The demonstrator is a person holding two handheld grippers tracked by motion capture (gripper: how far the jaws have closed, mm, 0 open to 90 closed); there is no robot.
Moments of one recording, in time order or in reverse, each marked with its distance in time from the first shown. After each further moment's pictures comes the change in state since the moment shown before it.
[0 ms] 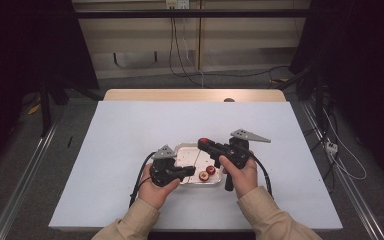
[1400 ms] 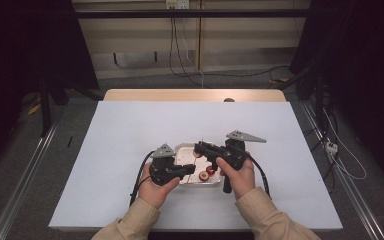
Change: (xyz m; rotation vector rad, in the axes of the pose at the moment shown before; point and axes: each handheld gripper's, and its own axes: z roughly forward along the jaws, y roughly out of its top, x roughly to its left) left arm 0.000 0.003 -0.002 -0.019 -0.004 -0.006; right arm 0.004 -0.004 0.006 0.052 0.027 0.003
